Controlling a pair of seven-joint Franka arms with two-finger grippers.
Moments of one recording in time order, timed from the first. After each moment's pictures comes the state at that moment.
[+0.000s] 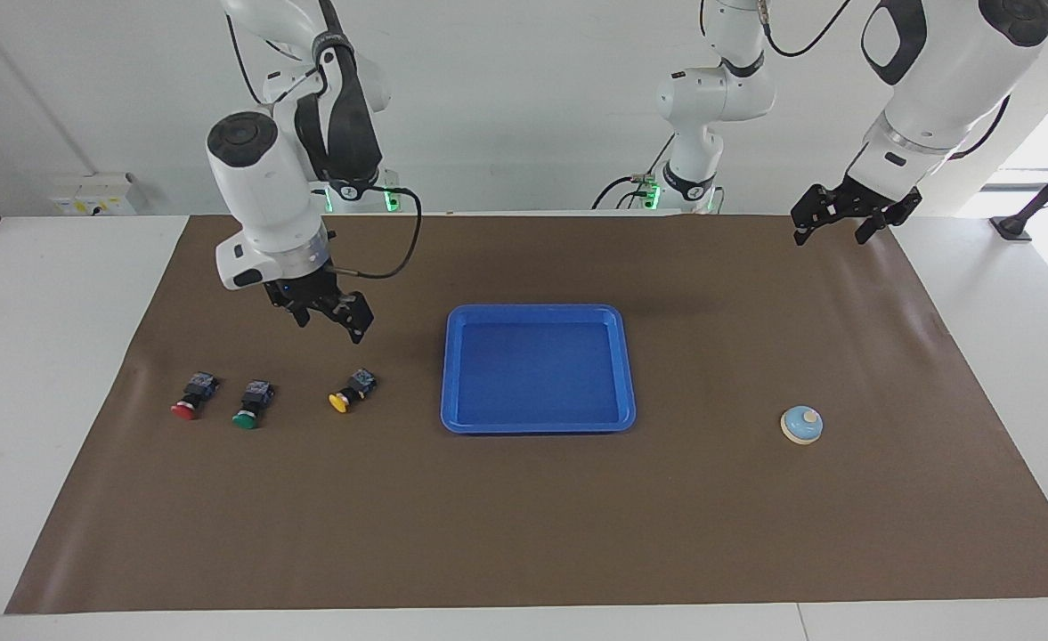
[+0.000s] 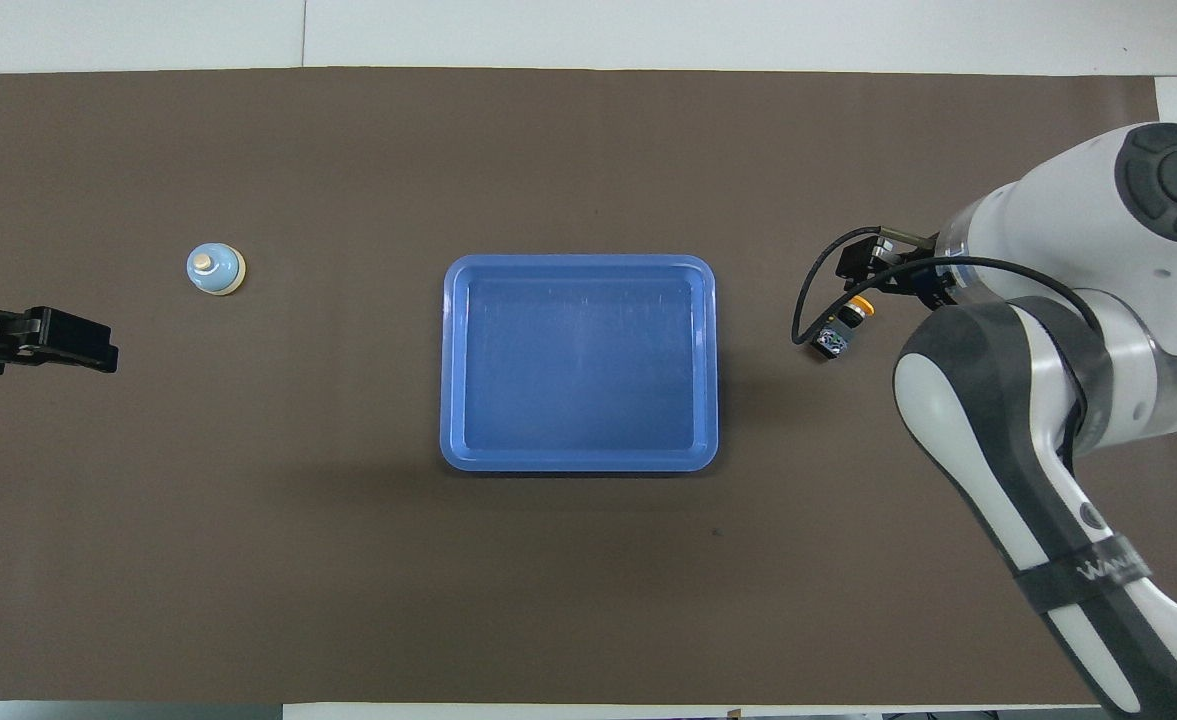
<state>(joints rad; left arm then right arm) -0.02 -0.08 -0.03 -1.72 -0.01 1.56 0.01 0.18 0.12 -0.03 -1.89 0.00 2.06 0.55</state>
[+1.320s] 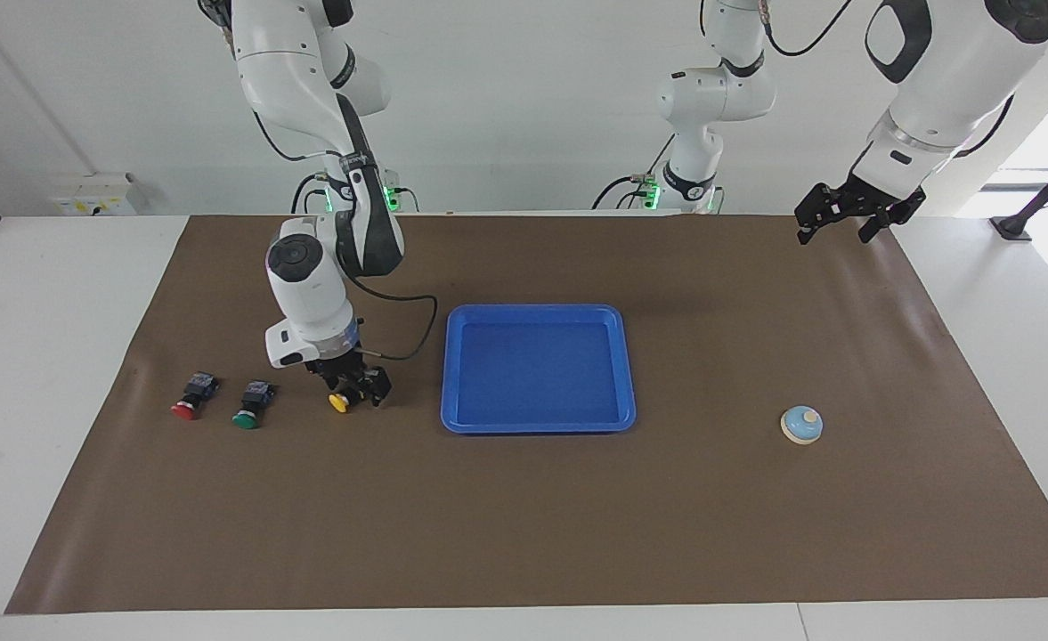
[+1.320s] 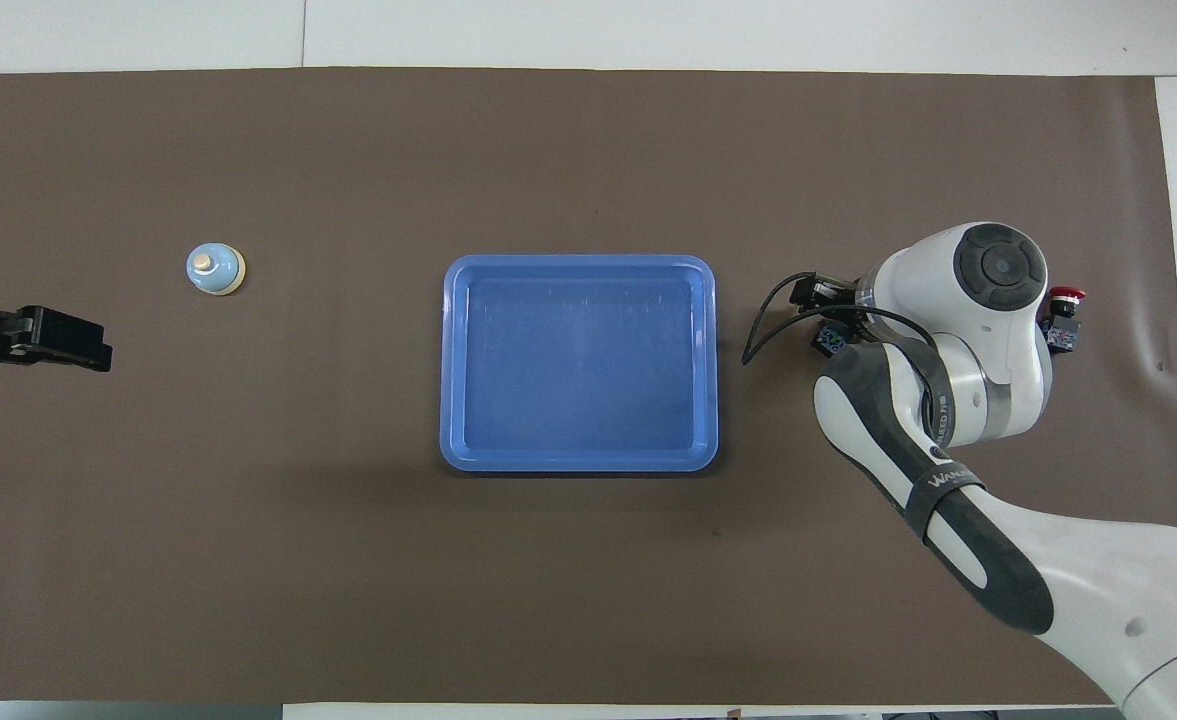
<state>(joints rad) -0.02 -0.08 -0.02 -1.71 -0.01 1.56 0.01 0.18 0.30 -0.03 -2.06 0.00 2.43 0.56</state>
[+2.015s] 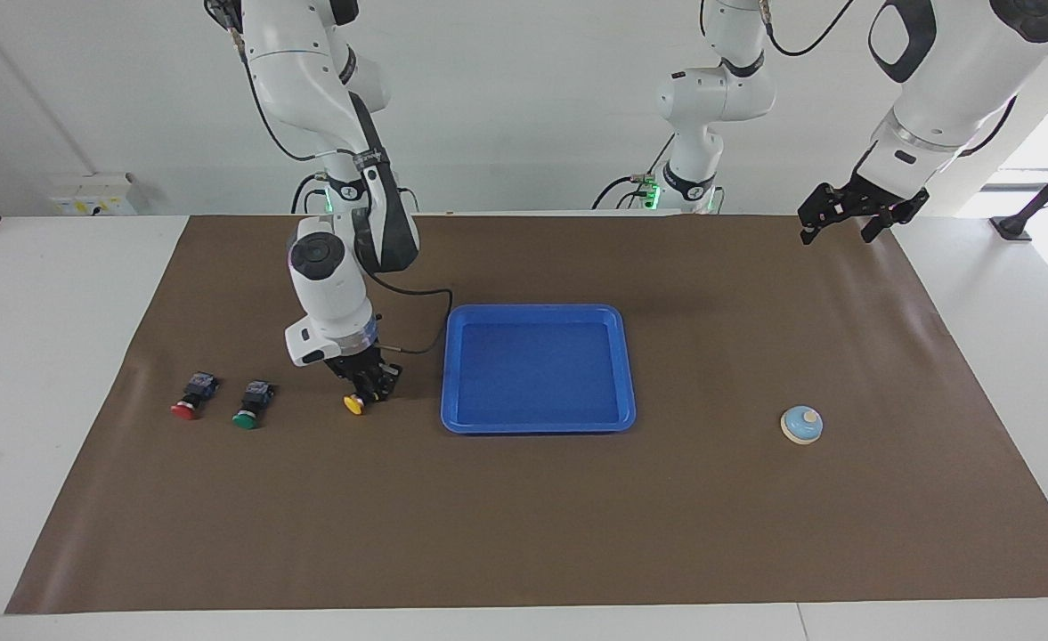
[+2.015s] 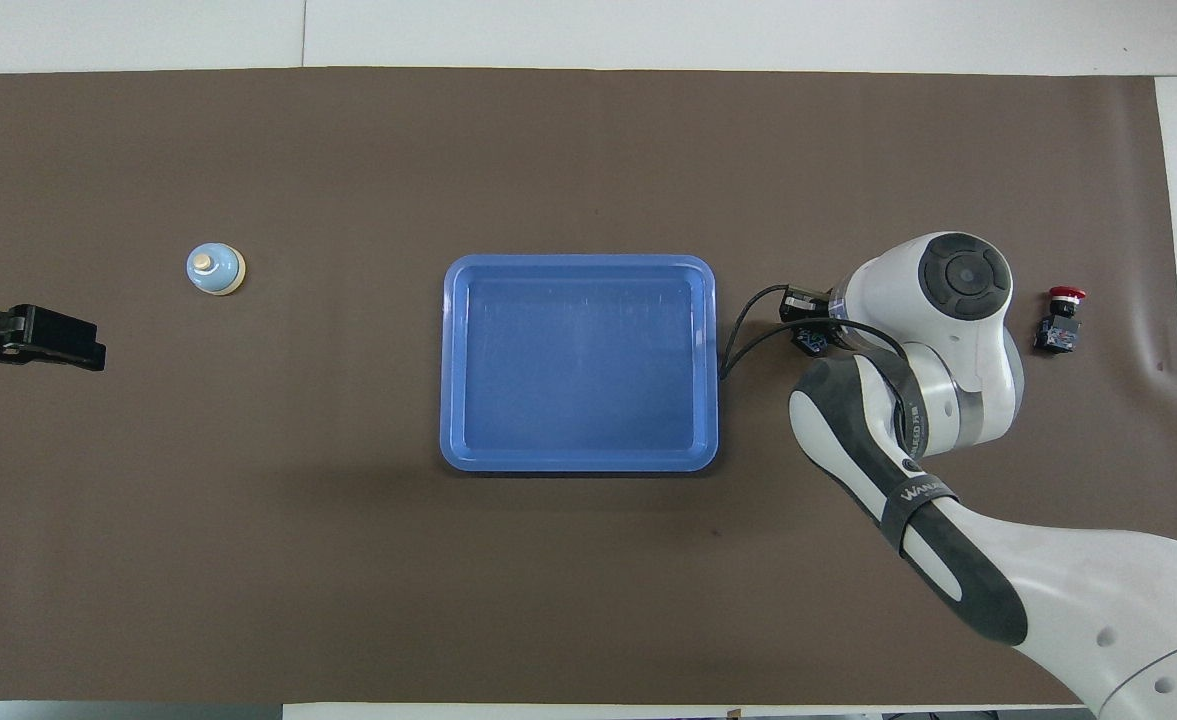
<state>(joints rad) -0.02 -0.08 -0.02 -1.71 -0.01 1.56 0.01 0.23 0.30 -0.03 -2.06 0.00 2.41 0.56</state>
